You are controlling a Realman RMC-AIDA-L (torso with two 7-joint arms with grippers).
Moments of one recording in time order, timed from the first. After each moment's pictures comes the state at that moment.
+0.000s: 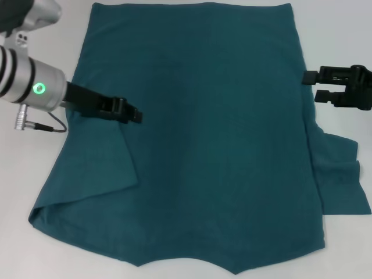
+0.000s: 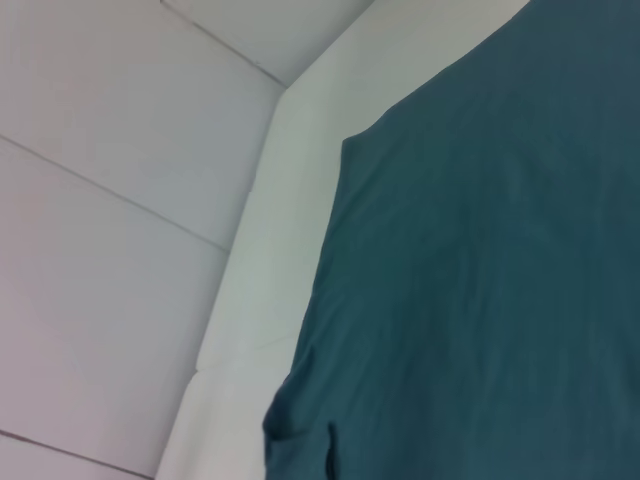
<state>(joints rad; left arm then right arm) -0.87 -2.04 0.71 0.81 2.54 1.36 -2.49 0.69 1.89 -0.54 -0.62 -2.10 -1.45 2.43</state>
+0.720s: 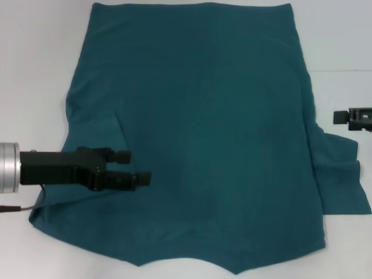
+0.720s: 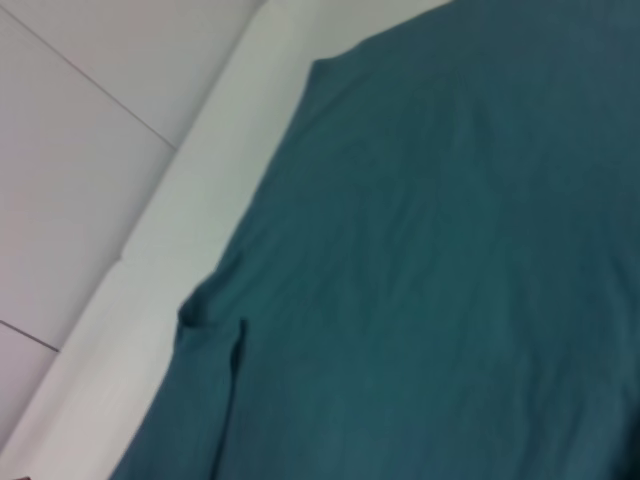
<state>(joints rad) -0.54 -2.11 0.62 0.90 2.16 1.70 -1.79 0.61 1.84 -0.58 -0.67 -2.19 -1.54 2.25</state>
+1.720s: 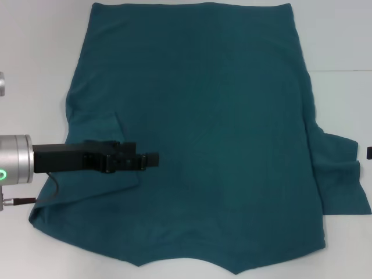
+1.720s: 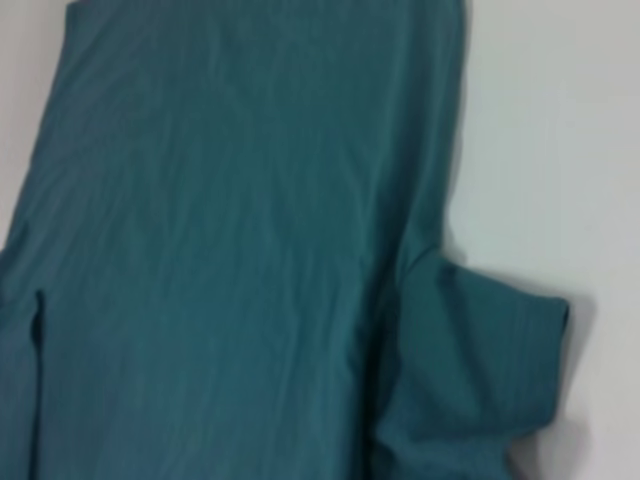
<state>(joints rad) -0.55 -2.14 0.61 0.89 2.15 1.62 -1.92 0.56 1.83 -0.55 -0.73 -2.40 -1.51 2.46</state>
